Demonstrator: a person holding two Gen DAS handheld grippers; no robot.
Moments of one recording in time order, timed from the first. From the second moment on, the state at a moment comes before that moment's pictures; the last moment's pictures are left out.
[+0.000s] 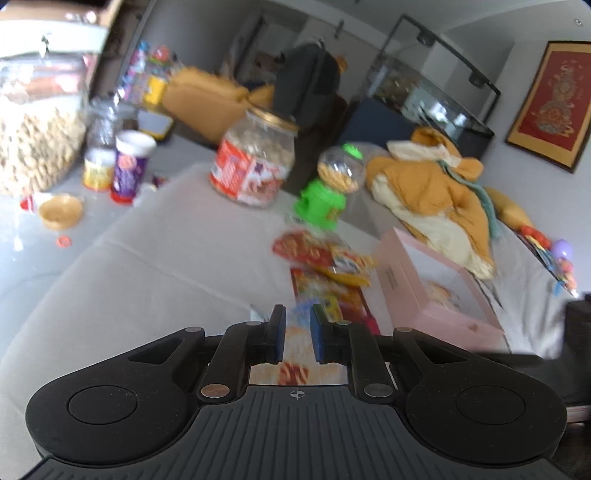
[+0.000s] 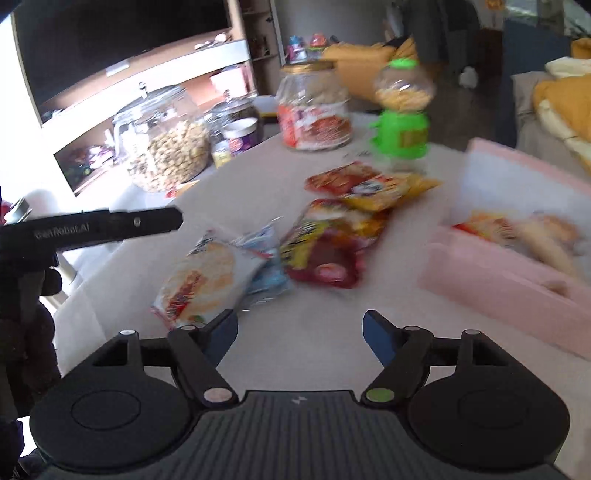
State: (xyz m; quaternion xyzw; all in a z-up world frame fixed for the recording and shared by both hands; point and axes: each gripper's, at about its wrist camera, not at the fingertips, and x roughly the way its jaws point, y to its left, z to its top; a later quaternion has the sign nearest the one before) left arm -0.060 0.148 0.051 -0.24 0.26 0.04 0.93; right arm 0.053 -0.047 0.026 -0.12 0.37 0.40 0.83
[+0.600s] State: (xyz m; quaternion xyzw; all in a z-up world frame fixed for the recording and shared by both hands) left arm -0.067 0.201 -0.014 -0.40 0.26 -0.03 0.88; right arm 0.047 -0.036 0.004 -0.07 0.37 0.39 0.84
